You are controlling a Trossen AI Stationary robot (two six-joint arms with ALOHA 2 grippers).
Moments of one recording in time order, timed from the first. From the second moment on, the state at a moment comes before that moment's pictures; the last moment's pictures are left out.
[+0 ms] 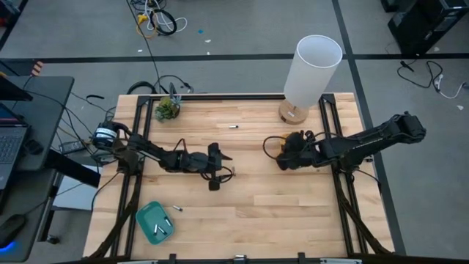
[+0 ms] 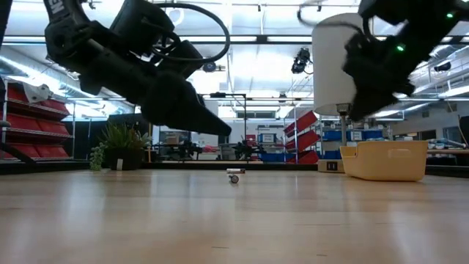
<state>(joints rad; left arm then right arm) -0.11 1.68 0.58 0.69 -0.21 0.06 0.18 1.17 0.67 -0.63 0.70 0.89</state>
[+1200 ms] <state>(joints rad) -0.07 1.93 0.61 0.89 -0.22 -0.08 0.11 1.18 0.67 0.12 0.79 0.22</state>
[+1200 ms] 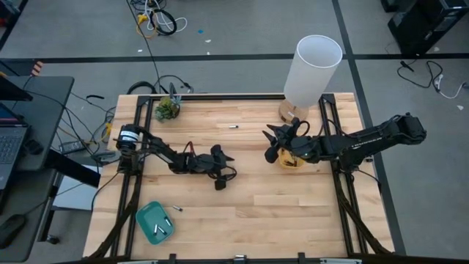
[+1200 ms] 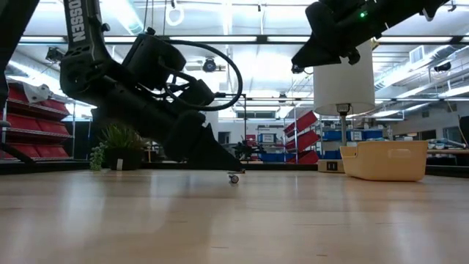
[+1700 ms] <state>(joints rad) -0.08 1.93 0.60 0.84 -0.18 -0.11 0.11 1.18 0.67 0.13 0.79 0.22</state>
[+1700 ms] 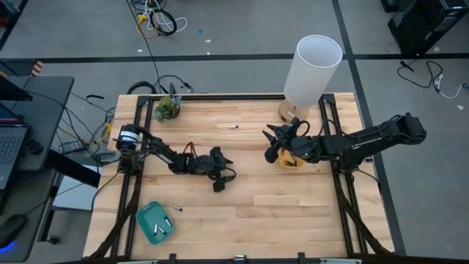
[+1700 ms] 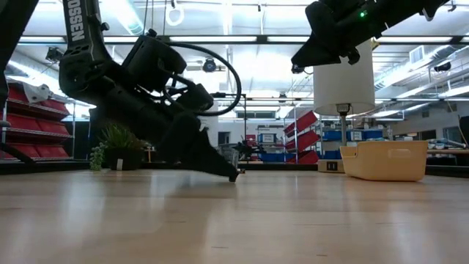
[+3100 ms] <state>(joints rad) 0.23 1.74 0.83 0.31 0.04 0.08 0.19 1.18 0.67 -0.02 0.74 0.31</state>
